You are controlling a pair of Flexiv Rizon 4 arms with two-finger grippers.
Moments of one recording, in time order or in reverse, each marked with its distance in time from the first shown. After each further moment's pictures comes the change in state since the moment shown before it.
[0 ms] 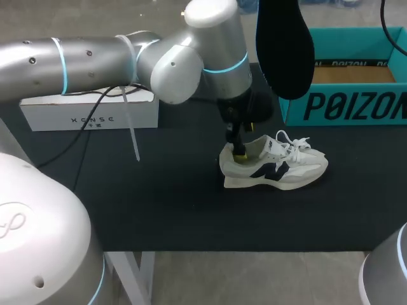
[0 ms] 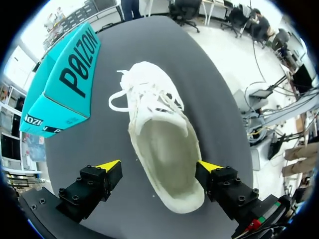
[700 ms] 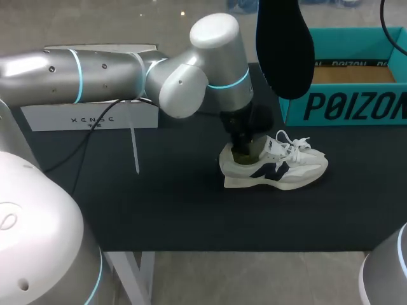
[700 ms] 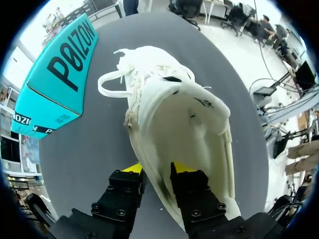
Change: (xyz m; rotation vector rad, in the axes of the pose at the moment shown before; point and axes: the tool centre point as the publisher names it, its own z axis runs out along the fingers) left arm -0.013 0.007 0.047 0.000 -0.007 0.016; right arm 0.000 0.000 0.000 0.000 0.000 0.000
